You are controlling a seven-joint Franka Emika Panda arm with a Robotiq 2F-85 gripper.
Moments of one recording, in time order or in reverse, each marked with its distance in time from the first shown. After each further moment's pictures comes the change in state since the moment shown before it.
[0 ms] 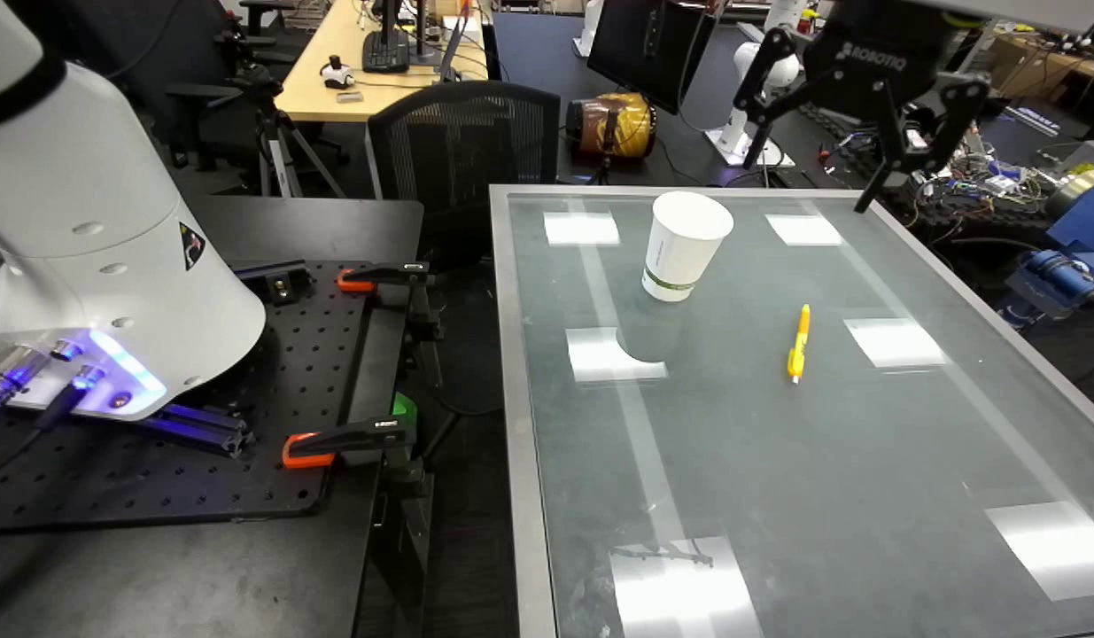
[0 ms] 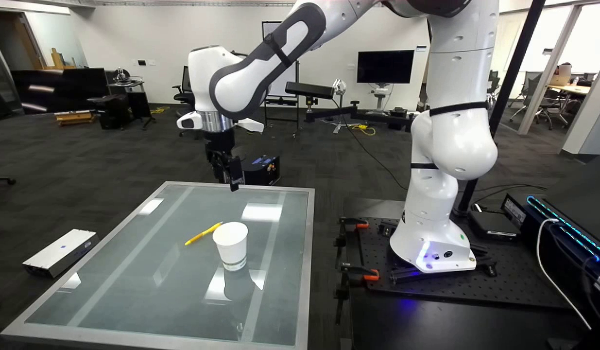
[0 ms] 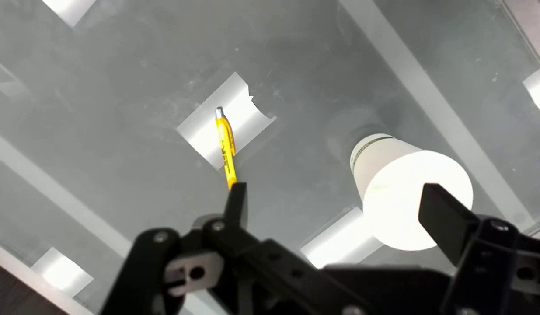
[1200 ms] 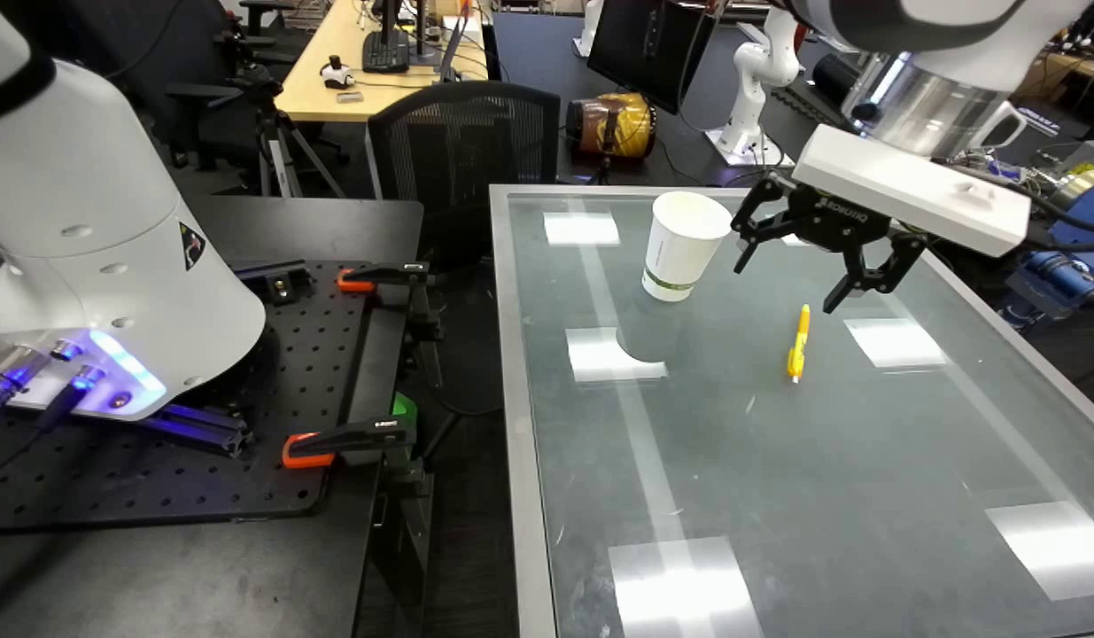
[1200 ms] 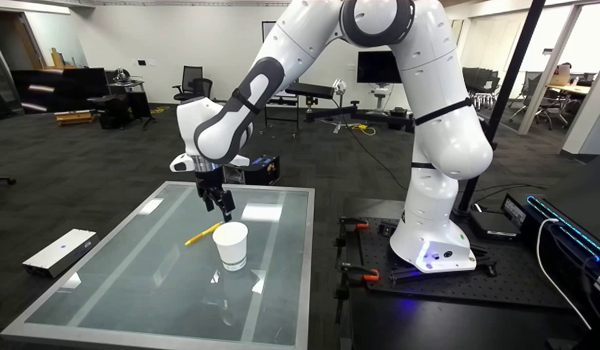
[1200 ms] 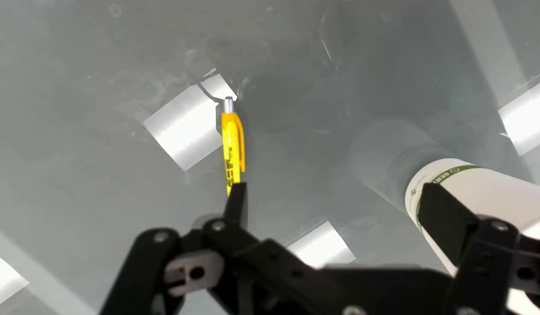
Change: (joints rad) arm -0.105 0.326 0.093 0.161 0.002 0.100 -0.132
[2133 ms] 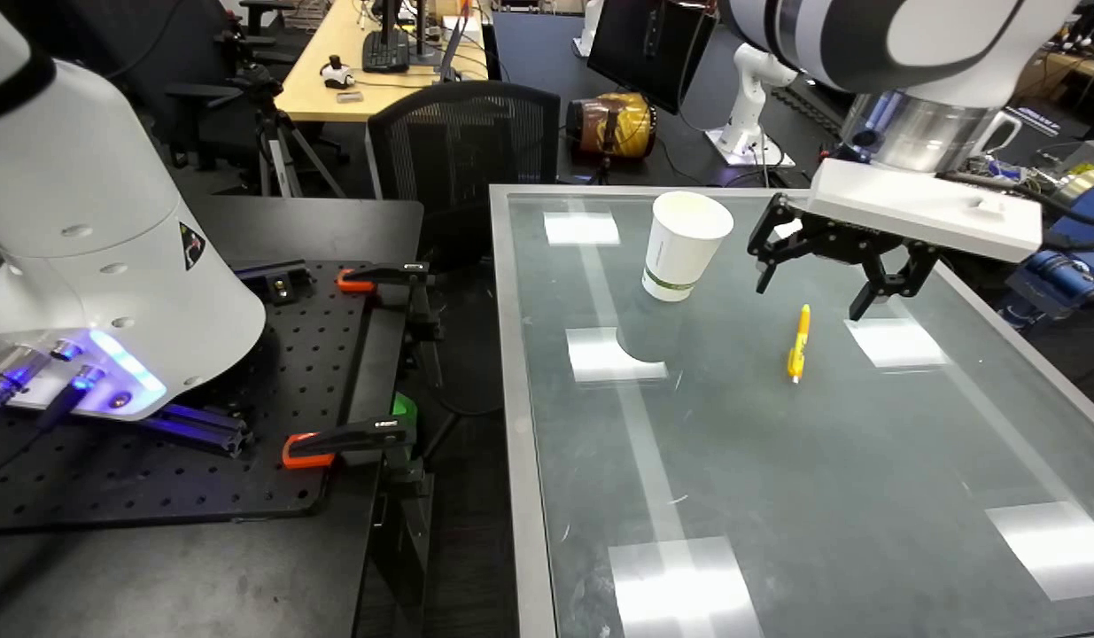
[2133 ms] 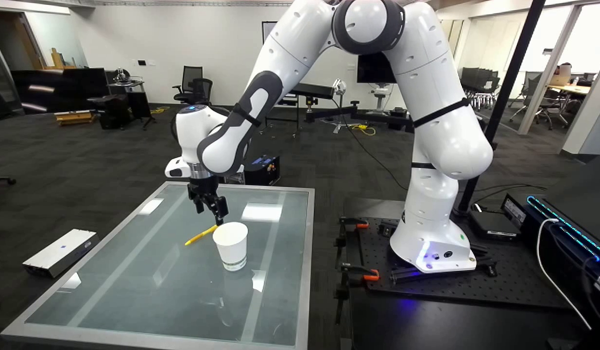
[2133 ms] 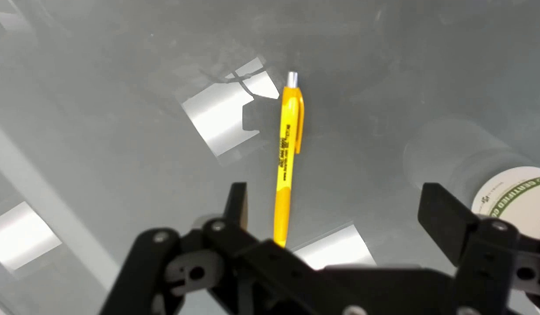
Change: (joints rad) arm 0.003 0.058 0.003 0.017 -0.100 0.153 0.002
